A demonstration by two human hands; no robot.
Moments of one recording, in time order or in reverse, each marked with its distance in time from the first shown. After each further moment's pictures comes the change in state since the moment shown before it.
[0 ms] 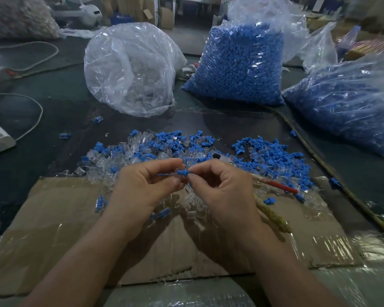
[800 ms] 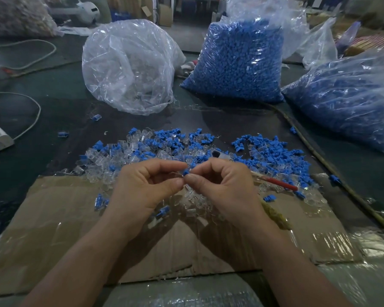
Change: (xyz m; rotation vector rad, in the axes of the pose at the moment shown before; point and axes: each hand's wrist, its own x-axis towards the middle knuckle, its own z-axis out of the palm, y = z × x) left_hand -0.004 0.005 0.001 0.036 -0.031 0.046; right_hand 0.004 0.002 -0.009 0.097 -0.128 0.109
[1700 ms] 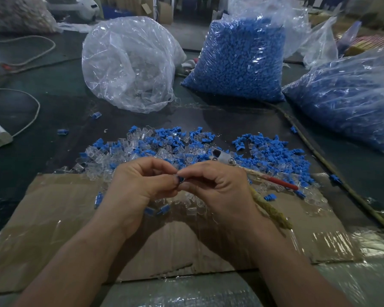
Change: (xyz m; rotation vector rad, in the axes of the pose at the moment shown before) left_hand 0.004 0.002 -0.003 -0.175 0.050 -0.215; right_hand 0.003 0.018 0.007 -0.098 0.027 -0.269
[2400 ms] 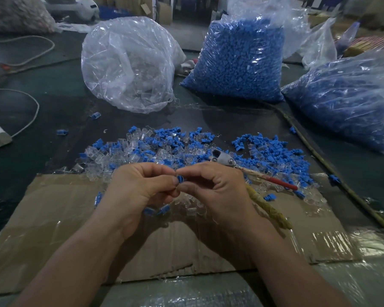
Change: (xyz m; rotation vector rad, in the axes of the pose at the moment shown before) left_hand 0.000 0.002 -0.002 0.029 0.032 -0.111; right_hand 0.000 -0.003 0.001 -0.005 -0.025 0.056
